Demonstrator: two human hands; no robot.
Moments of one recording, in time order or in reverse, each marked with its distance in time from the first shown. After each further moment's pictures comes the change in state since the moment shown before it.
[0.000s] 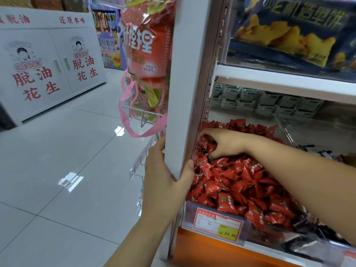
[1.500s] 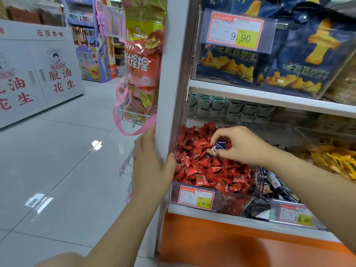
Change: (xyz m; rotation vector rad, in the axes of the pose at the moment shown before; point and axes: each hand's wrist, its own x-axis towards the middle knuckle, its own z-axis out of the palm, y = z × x) left_hand -0.013 0.024 -0.020 0.113 0.001 0.108; right_hand -0.143 -0.034 -0.013 -0.069 0.430 0.033
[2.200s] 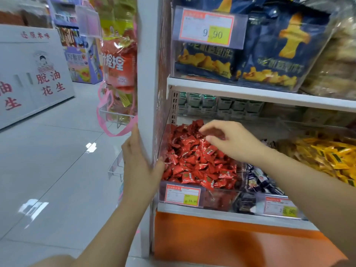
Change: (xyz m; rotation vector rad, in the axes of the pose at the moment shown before) left_hand -0.006 -0.001 0.014 0.032 -0.032 0.013; right_hand -0.020 0.002 -0.006 0.243 0.150 0.050
